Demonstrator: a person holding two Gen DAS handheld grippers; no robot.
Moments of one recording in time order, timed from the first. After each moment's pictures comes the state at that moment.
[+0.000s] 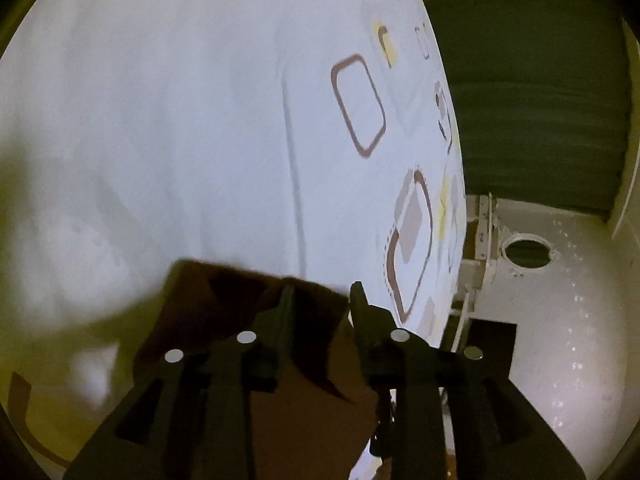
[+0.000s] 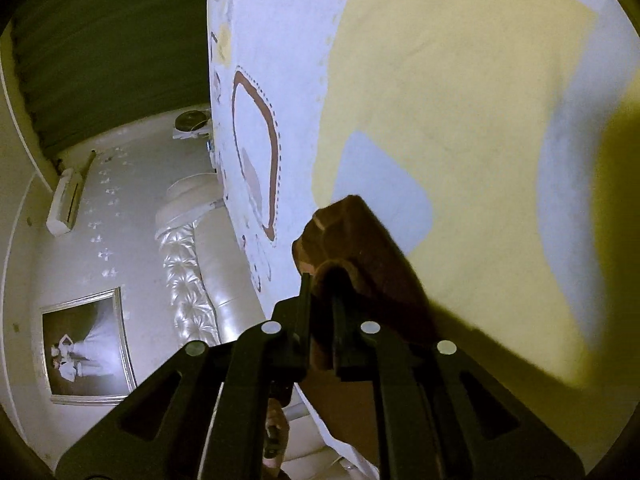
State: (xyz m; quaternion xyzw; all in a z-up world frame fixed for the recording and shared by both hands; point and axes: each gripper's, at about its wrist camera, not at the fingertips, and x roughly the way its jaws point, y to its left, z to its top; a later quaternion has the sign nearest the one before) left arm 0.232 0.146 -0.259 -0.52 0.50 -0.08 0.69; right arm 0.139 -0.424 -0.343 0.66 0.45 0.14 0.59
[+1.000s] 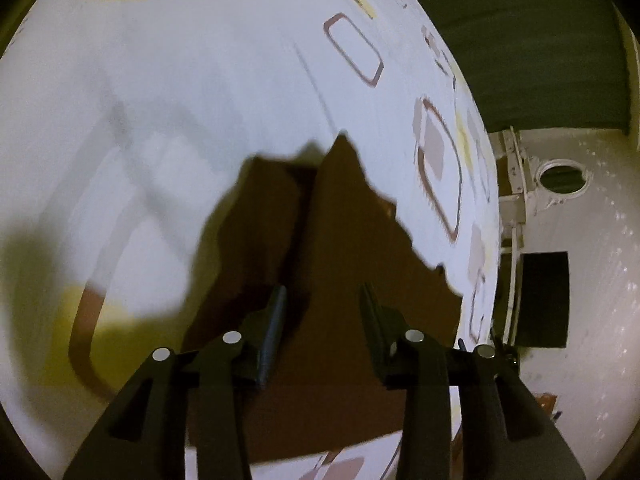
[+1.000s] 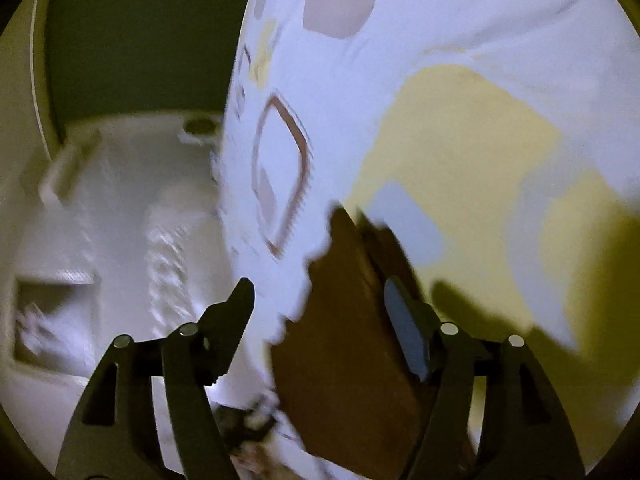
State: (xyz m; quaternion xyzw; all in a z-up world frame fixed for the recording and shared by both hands) left arm 0.150 0.127 -0.243 -0.39 0.56 -0.12 0.72; right arm 0.119 -0.437 -0.290 0.58 0.44 0.12 0.68
